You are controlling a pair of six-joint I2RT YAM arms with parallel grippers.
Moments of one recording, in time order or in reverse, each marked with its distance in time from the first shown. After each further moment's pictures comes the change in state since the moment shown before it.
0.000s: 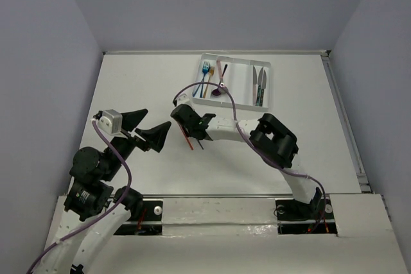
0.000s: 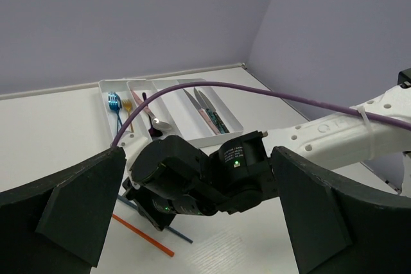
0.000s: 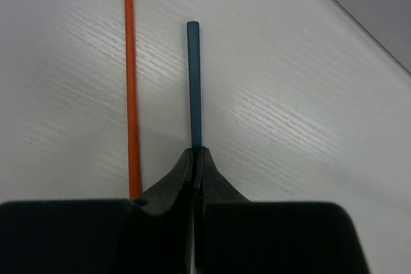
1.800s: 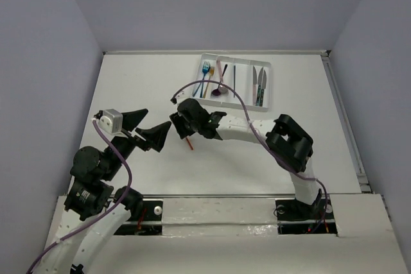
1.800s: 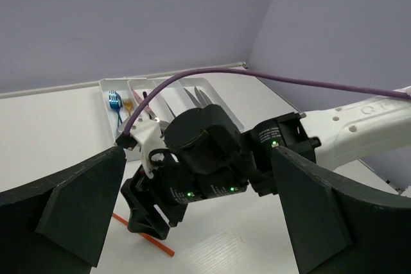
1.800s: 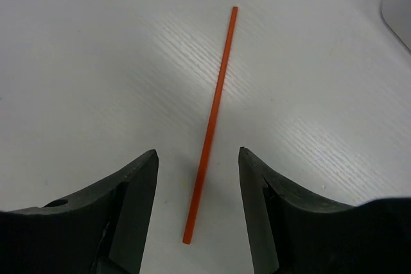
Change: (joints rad) left arm 0.000 0.005 0.000 0.000 -0.003 0.000; right arm -0.015 -0.184 -0.134 0.128 -0.286 -0.051
